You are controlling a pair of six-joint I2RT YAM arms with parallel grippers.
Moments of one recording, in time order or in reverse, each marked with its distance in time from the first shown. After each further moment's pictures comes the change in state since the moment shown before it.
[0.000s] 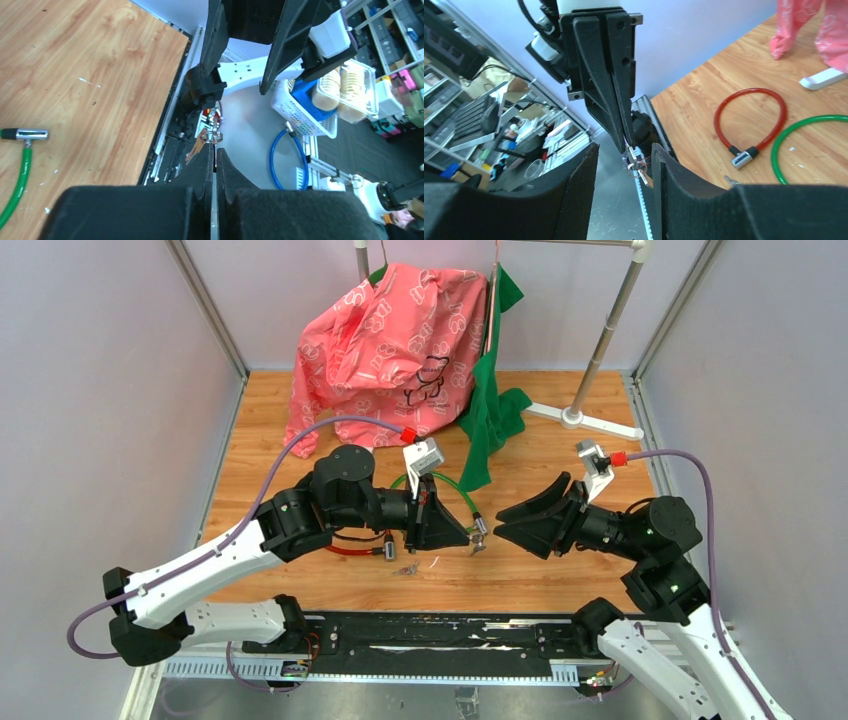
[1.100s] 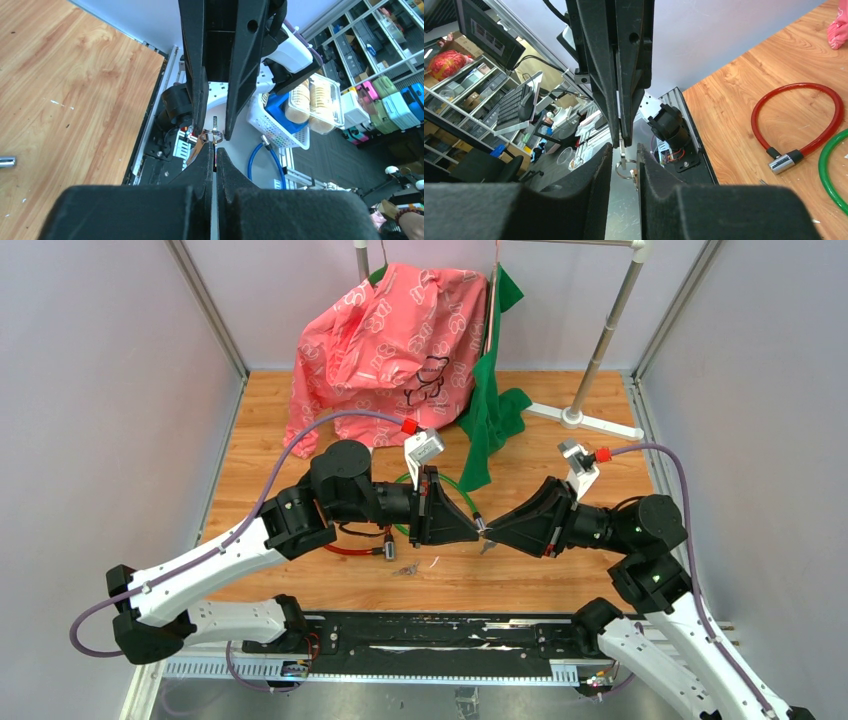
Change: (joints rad) left arm 0.003 0.021 0.011 0.121 0.059 -0.102; right arm 0.021 0.042 -0.078 0.225 -0.111 0.153
